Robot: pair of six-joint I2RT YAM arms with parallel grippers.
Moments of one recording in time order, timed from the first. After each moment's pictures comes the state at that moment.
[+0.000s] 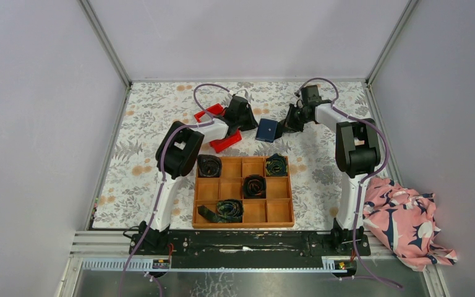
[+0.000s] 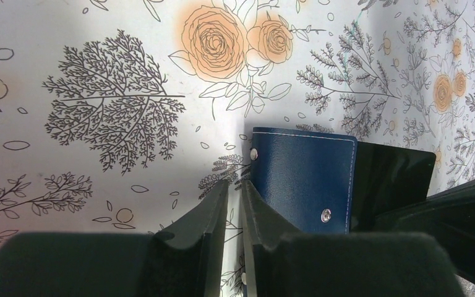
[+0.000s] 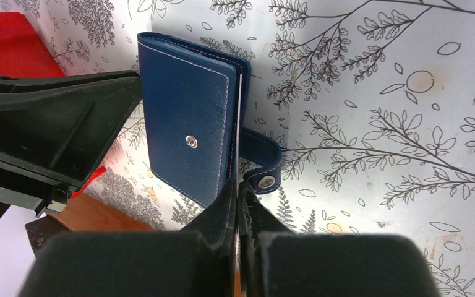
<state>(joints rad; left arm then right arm) -0.50 2.31 1.59 0.09 0.08 -0.64 0.18 2.11 1.51 -0.46 -0.42 0.47</state>
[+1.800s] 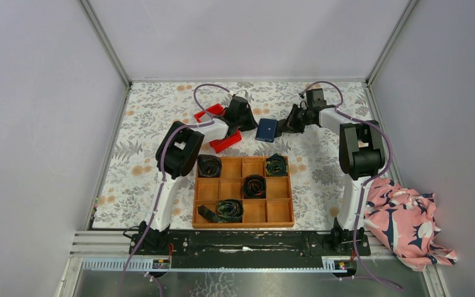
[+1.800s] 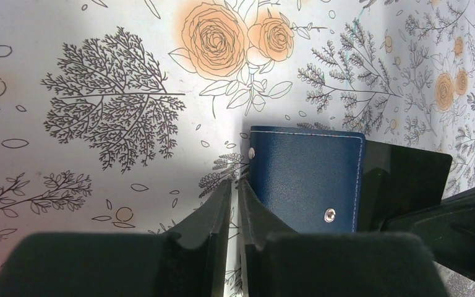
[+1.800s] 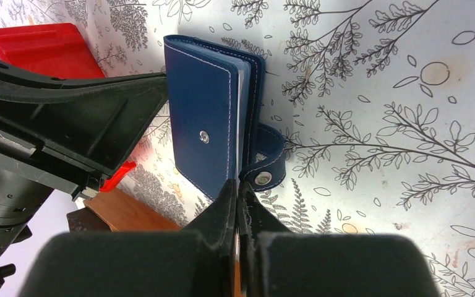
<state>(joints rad) -0.50 2.31 1.59 0.09 0.08 -0.64 0.14 2.07 1.40 -0.31 -0.52 0.56</state>
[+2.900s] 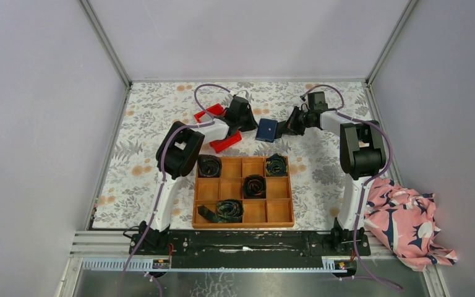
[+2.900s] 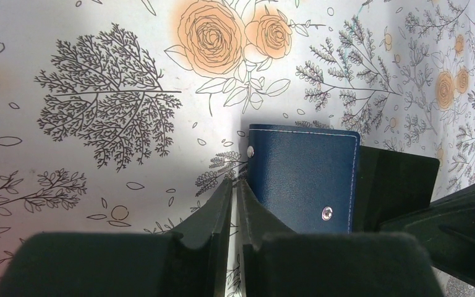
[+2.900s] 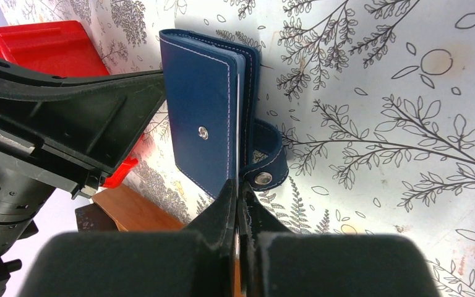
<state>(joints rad) -0.51 2.31 1.59 0.08 0.08 -0.64 0.13 2.07 1.35 -0.25 -0.56 0.59</state>
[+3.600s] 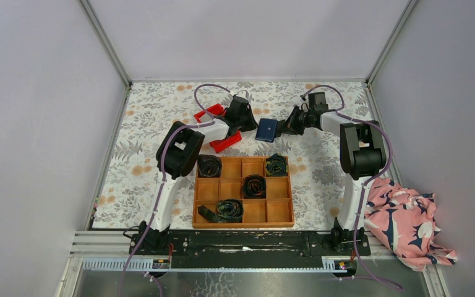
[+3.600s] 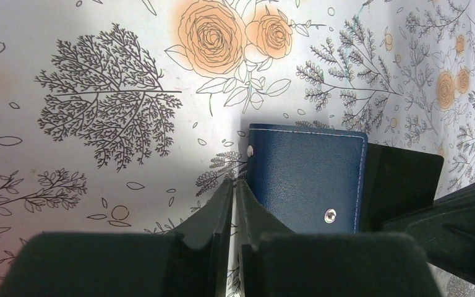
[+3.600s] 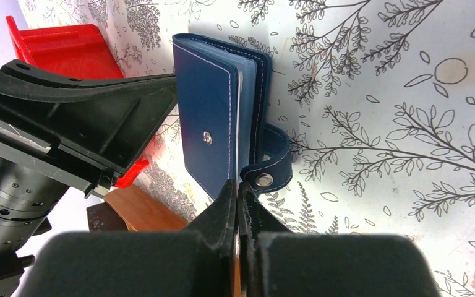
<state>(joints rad) -0.51 2.31 1.59 0.08 0.08 -0.64 0.13 2.07 1.34 -0.20 -0.60 0.62</state>
